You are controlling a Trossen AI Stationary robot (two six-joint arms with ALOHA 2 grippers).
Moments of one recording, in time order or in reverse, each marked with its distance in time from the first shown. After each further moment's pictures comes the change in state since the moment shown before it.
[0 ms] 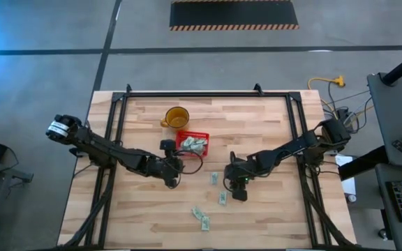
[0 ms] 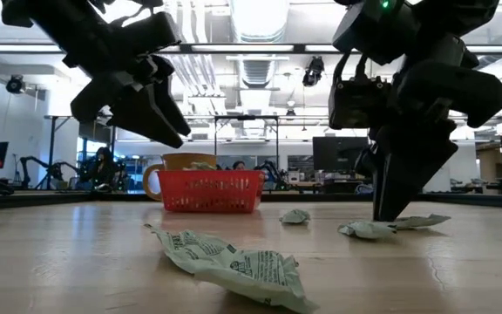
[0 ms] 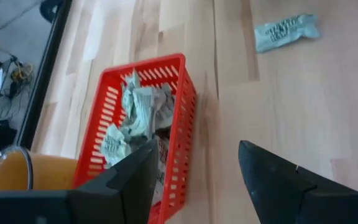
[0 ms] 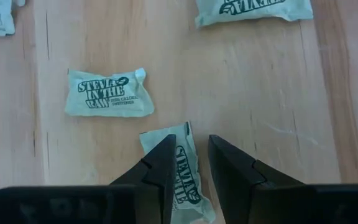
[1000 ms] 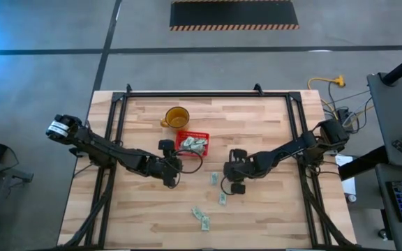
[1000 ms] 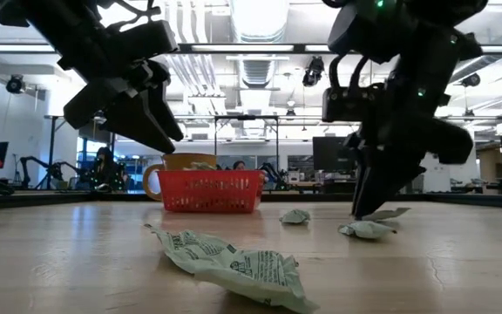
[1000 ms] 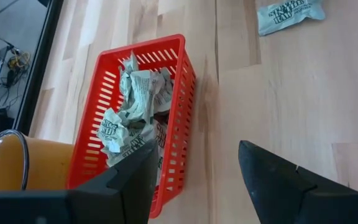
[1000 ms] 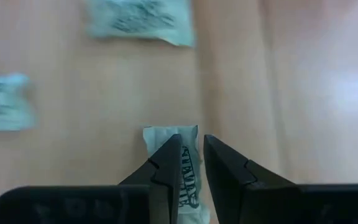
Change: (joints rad) left arm -0.004 0.000 0.000 -0.055 -0.001 -0.042; right arm 0.008 0.012 0.069 -0.167 0.354 -0.150
